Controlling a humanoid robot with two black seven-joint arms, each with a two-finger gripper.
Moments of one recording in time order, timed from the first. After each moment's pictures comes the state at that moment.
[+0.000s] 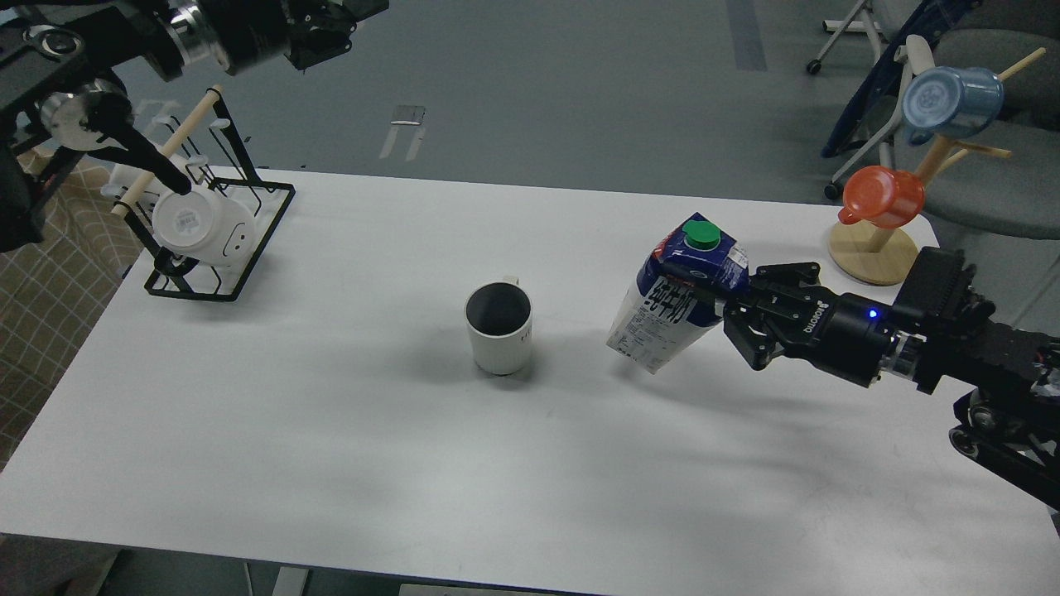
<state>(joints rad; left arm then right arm) -1.18 0.68 -0.49 -0.96 0.51 -0.49 -0.23 0.75 -0.71 0.29 1.26 -1.94 -0.34 0.49</state>
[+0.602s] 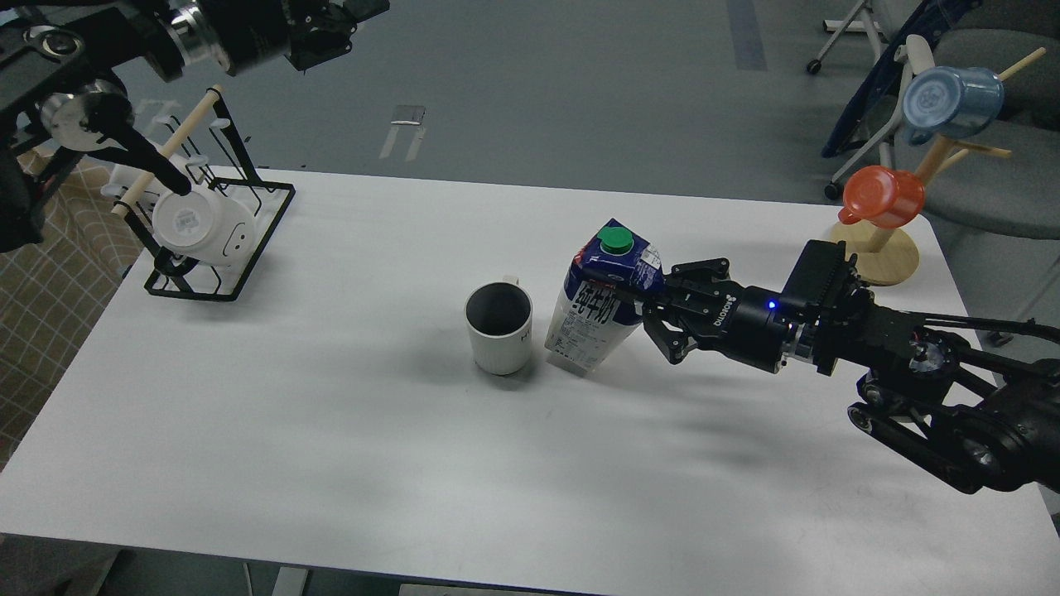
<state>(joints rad) -1.18 0.68 -0.49 -0.97 0.51 -0.49 -0.23 0.80 -0.44 0.29 1.05 -2.02 -0.31 0.49</state>
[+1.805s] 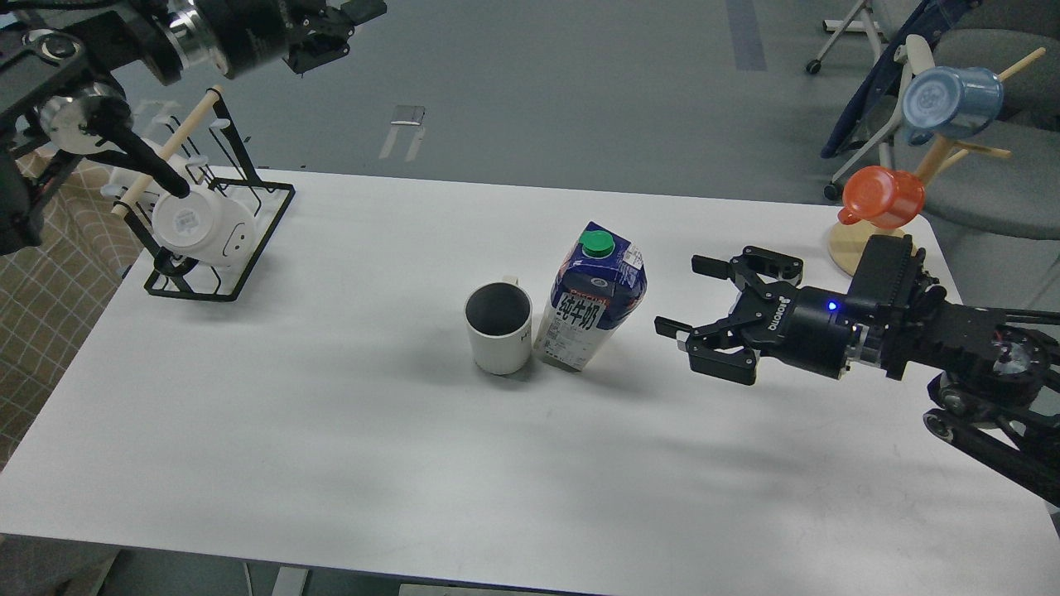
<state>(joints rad) -1.18 0.69 -0.49 -0.97 0.51 -0.49 -0.23 0.79 -0.71 0.30 1.30 -2.00 -0.24 0.49</state>
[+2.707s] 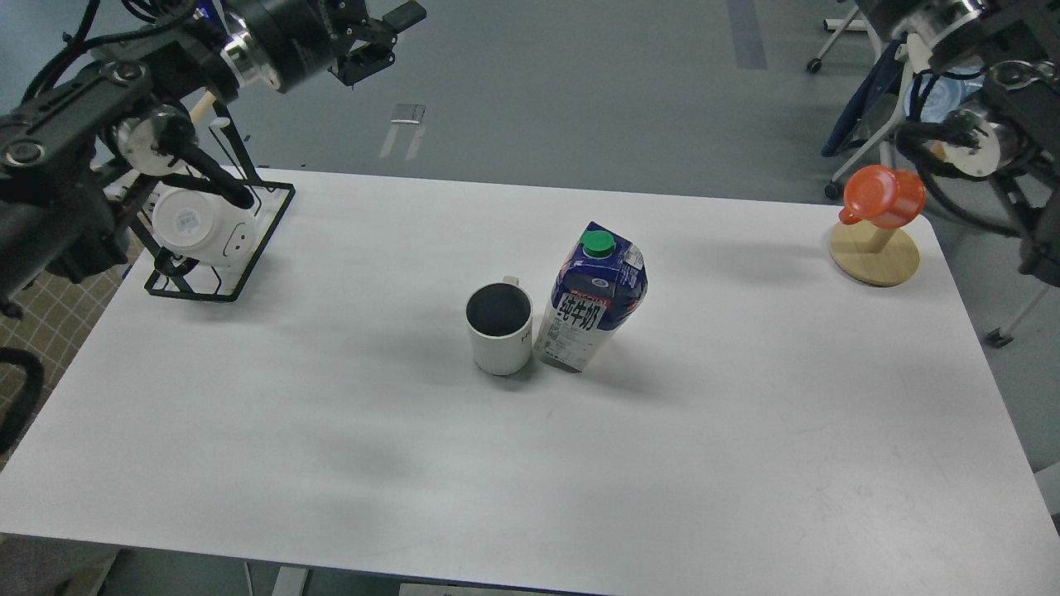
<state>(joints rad) -1.09 0.47 -0.66 -0.78 0.46 -0.49 -0.25 1.22 -0.28 0.62 0.62 -0.59 0.16 0.49</state>
